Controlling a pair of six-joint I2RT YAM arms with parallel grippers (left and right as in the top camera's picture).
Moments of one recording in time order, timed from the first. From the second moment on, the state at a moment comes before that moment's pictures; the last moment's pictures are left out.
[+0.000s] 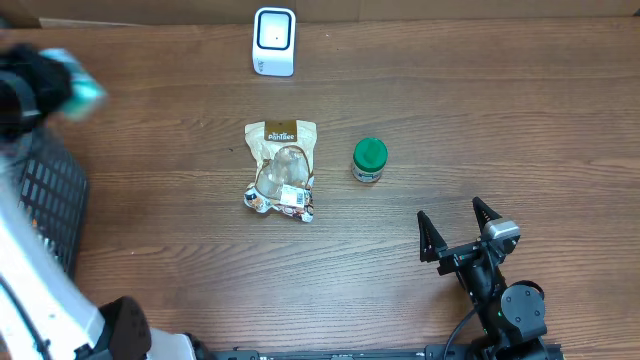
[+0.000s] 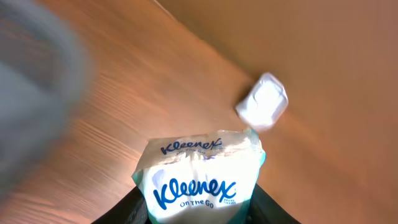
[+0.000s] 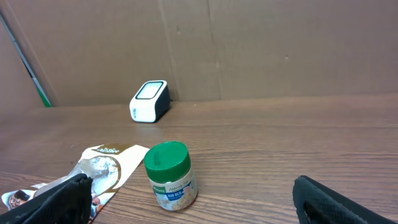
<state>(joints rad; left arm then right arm) 0.37 1.67 2.31 -1.51 0.31 -0.31 0.30 0.01 0.02 -0.03 0.01 0.17</state>
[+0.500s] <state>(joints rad) -0.27 1.82 1.89 -1.35 0.21 -0.29 0.30 0.01 0.02 -0.03 0.01 0.17</state>
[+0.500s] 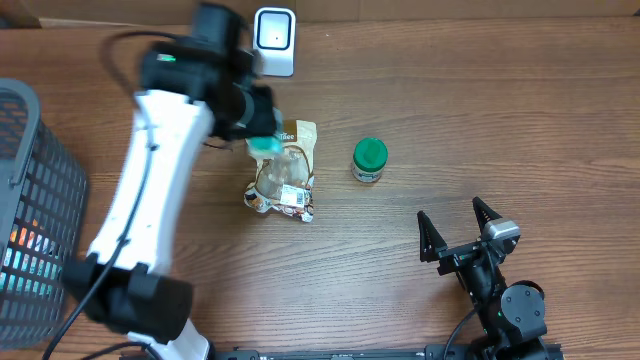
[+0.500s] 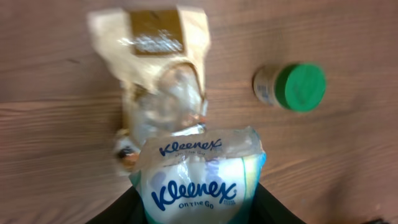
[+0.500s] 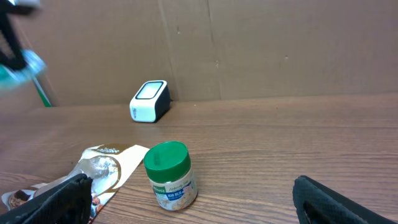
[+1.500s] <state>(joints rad) -0.46 1.97 1.82 -1.20 0.19 -0.43 0.30 0.01 0.02 -0.03 0.01 0.17</state>
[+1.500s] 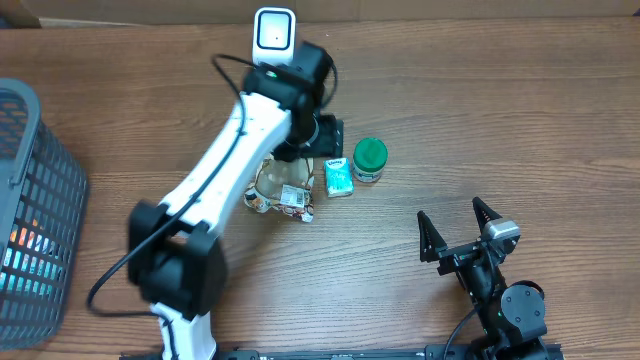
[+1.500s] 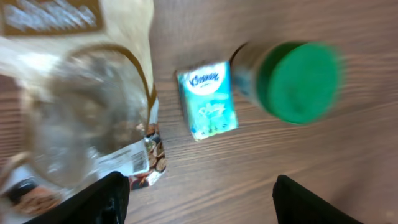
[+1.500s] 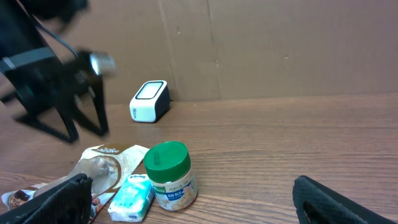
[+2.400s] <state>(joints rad) 0.87 1.63 2.22 -1.39 0.38 -0.38 0.30 0.01 0.02 -0.03 0.01 0.17</state>
